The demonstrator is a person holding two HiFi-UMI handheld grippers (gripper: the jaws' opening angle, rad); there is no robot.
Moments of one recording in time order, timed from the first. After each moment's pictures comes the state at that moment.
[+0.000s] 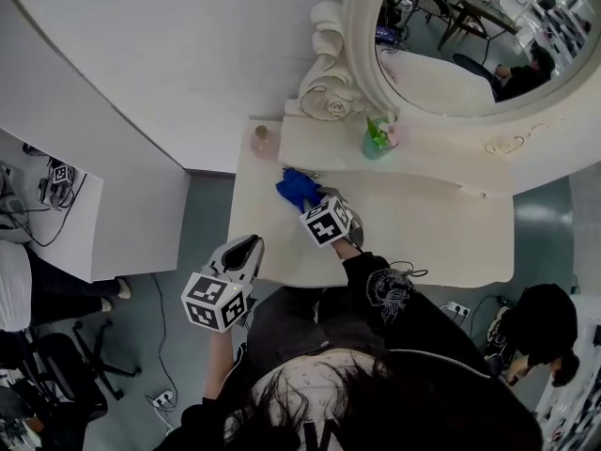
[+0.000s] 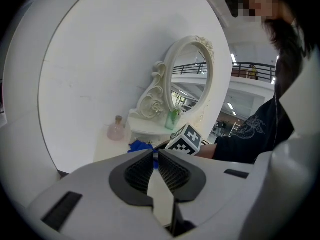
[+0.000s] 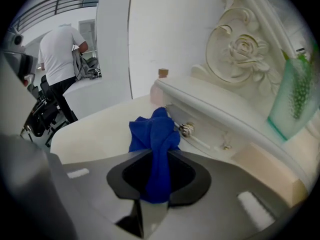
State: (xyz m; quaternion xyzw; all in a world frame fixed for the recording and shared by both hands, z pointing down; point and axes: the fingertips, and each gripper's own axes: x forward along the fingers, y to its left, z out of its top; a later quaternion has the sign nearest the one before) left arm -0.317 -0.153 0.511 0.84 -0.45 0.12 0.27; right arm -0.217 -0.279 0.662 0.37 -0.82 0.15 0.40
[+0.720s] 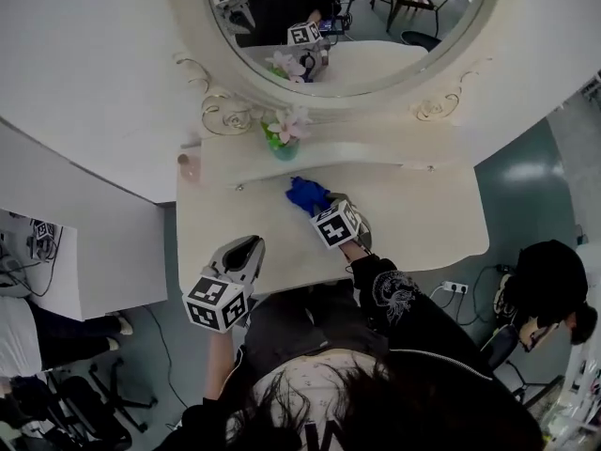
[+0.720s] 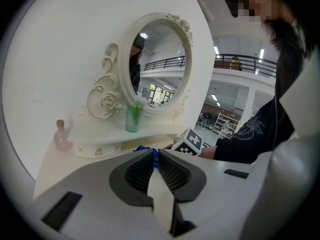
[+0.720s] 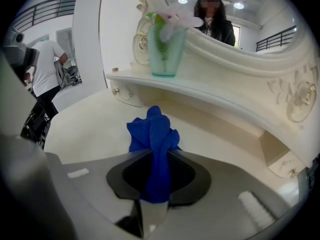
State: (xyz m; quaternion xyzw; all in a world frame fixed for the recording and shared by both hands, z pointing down) left arm -0.143 -0.167 0.492 0.88 -0.37 0.16 0.24; right arm -0.001 -0.264 0.662 0.46 -0.78 0.21 0.37
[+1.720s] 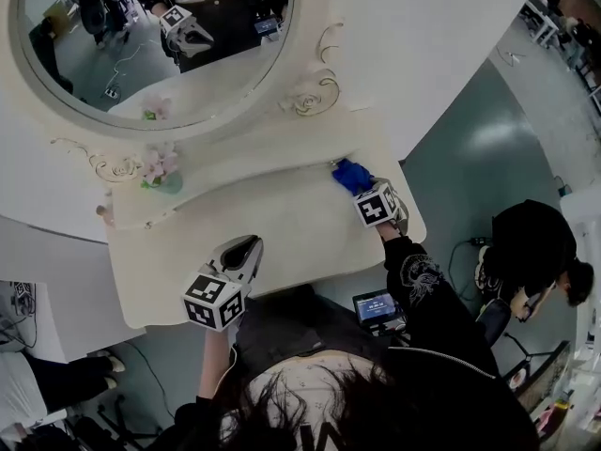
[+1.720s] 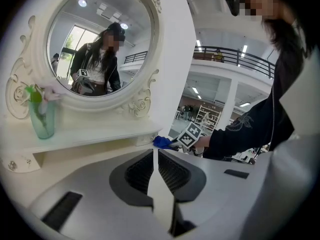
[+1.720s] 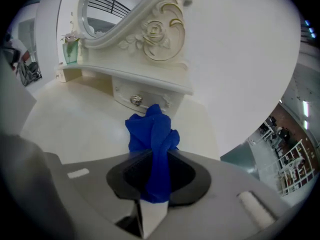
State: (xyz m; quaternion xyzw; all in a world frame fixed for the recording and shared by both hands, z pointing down) left arm 0.113 -0.157 0.500 0.92 -0.27 0.19 0.21; right arm 0.412 -0.223 0.664 0.61 -0.65 0.23 0.39
